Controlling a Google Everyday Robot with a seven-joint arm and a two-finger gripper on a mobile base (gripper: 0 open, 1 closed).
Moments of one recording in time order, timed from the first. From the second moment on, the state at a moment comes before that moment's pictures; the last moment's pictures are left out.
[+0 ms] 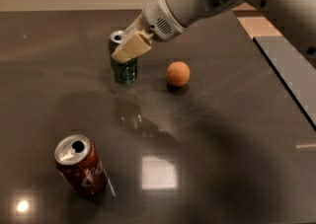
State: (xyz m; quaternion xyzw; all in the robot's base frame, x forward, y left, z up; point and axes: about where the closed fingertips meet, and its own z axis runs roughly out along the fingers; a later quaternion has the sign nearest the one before) arm 0.567 0.070 0.961 -0.59 0.68 0.25 0.35
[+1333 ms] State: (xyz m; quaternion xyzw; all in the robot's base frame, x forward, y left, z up) arm 0.482 0.002 0.939 -0.71 0.68 0.11 0.16
